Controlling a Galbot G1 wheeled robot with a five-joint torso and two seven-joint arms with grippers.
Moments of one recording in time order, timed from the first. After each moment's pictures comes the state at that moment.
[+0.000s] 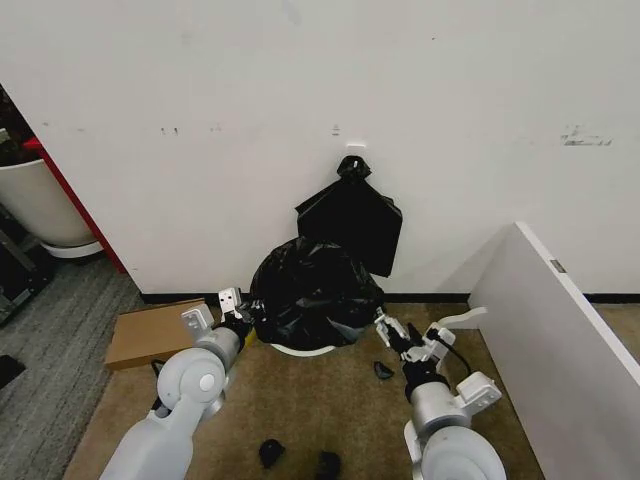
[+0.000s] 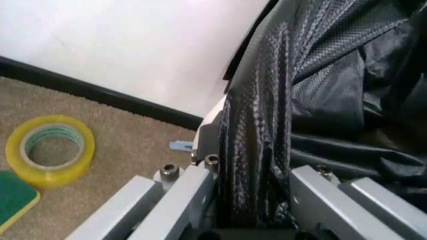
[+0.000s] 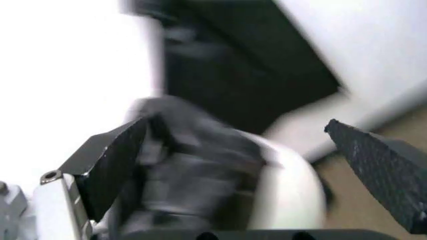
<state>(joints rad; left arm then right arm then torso) 1.19 -1.20 -0.34 -1.99 -0.97 0.47 -0.38 -1.46 1.08 0.03 2.30 0.83 0.22 0.49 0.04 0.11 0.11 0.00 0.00</state>
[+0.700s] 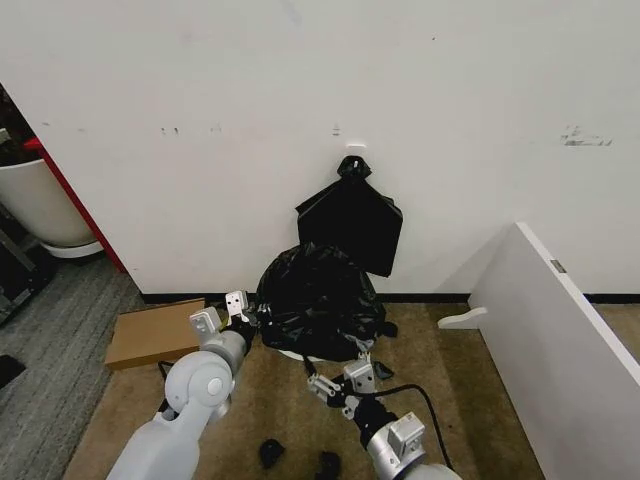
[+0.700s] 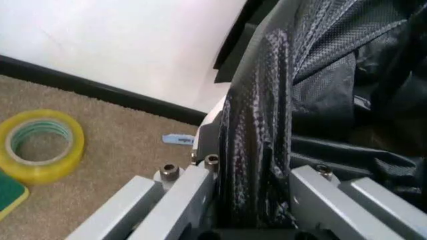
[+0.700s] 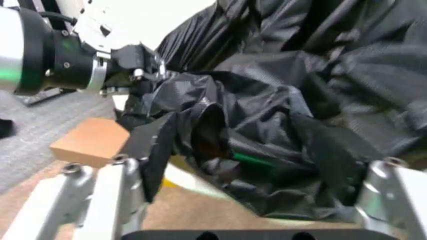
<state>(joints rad) 1.19 -1.21 -0.30 -1.99 -0.94 0.47 -0.38 -1.42 1.03 -0.14 2.16 0.19 -0.06 0.31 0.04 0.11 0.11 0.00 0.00</state>
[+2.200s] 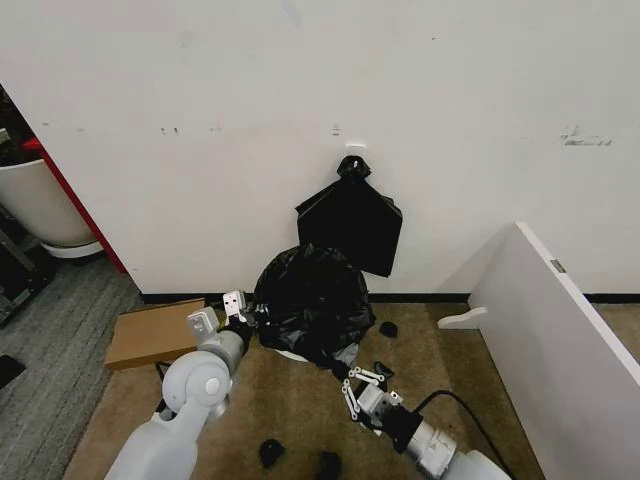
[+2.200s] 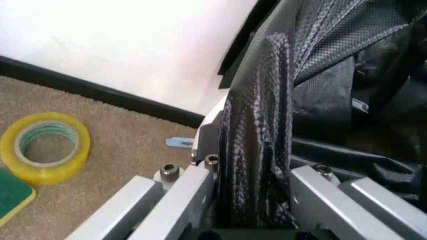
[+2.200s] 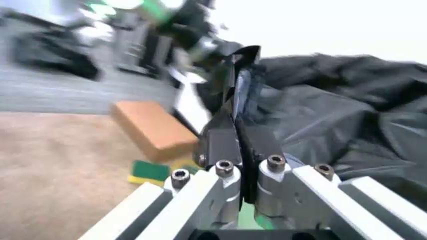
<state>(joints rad) 1.20 -1.21 -0.33 -2.01 -0.96 0.48 -0.38 -1.45 0.92 0.08 1.97 -0.08 0.43 -0.25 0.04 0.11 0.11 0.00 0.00</state>
